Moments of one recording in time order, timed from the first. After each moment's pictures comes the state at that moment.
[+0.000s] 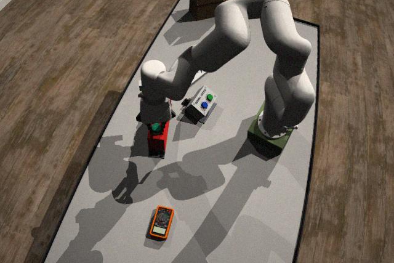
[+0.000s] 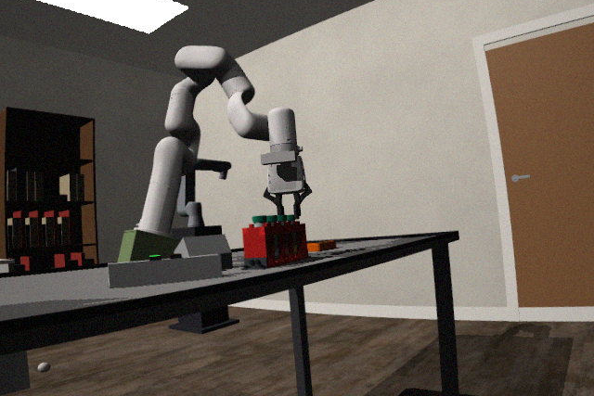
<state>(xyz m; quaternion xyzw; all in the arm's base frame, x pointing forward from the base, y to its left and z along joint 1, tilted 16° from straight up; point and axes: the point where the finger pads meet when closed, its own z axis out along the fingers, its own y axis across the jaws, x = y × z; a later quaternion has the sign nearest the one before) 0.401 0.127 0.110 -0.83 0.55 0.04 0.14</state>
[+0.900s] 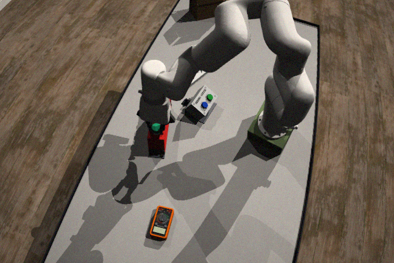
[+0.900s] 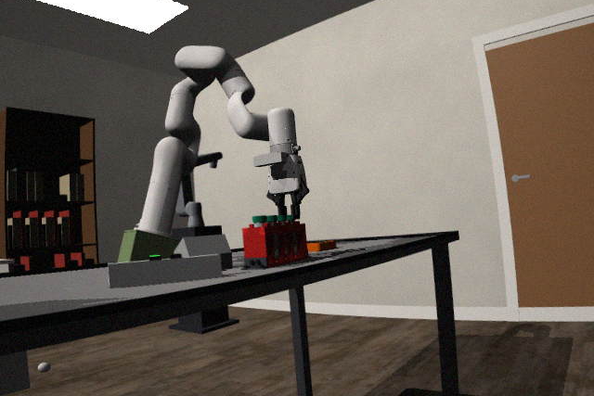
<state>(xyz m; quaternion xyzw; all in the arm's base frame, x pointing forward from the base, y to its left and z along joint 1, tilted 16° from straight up) 0.401 0.127 0.110 -0.71 0.69 0.06 0.13</state>
